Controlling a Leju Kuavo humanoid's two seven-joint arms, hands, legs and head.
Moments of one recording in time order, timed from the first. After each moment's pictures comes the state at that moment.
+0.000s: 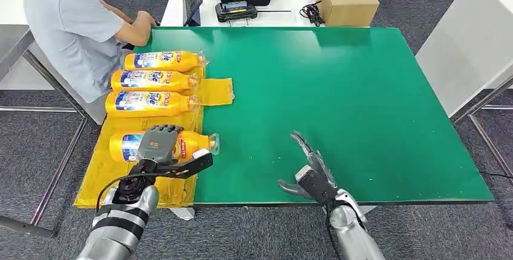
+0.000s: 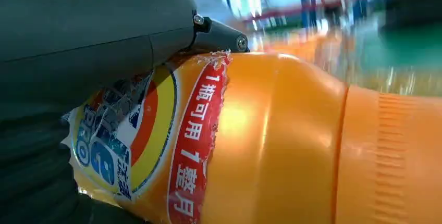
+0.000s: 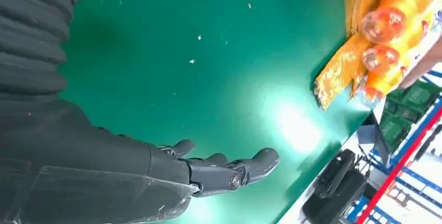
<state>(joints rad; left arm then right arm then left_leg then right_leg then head) -0.41 -0.16 -0.03 -0.88 -1.56 0.32 -0.06 -0.19 0.07 0.10 -1.01 0.50 0.06 -0.70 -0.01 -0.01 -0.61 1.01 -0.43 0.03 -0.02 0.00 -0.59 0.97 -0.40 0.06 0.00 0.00</state>
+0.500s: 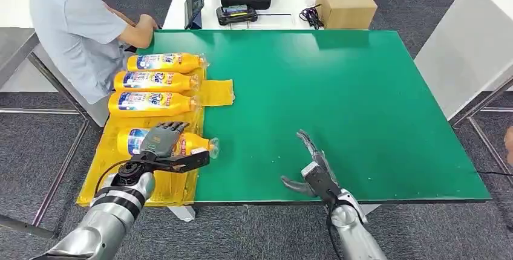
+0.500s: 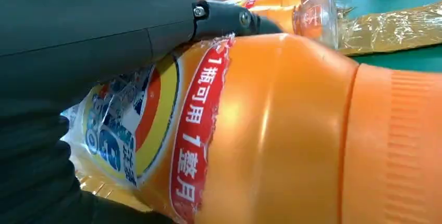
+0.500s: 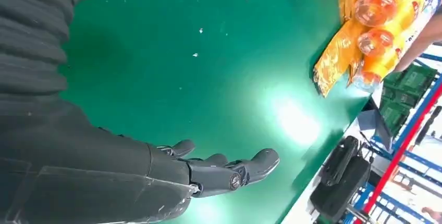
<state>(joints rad) -0.58 -0.11 -0.04 -0.58 -1.54 0.26 -0.08 -0.20 0.05 0.12 -0.96 0.40 0.03 -0.70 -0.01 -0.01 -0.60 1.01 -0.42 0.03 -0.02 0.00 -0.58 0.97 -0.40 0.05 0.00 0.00</state>
